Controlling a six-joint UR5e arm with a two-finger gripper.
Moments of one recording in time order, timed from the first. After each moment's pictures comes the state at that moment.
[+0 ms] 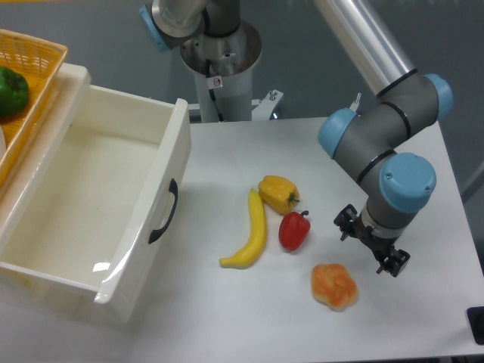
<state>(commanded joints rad) 2.65 -2.22 -1.29 -1.19 1.55 1.45</state>
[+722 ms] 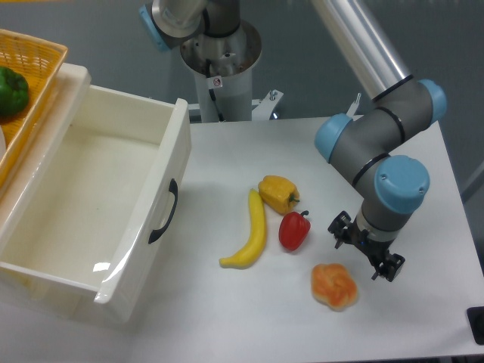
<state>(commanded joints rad) 2.62 -2.22 -1.37 -1.03 1.48 1.35</state>
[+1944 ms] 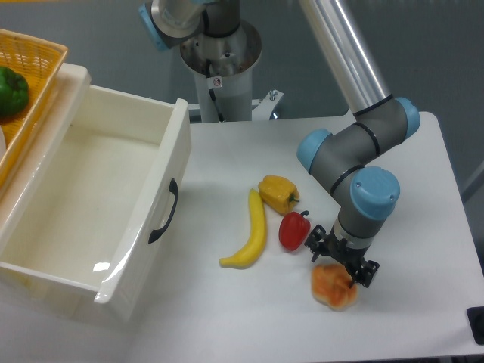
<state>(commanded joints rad) 2.63 -2.23 -1.48 -0.91 1.42 1.23</state>
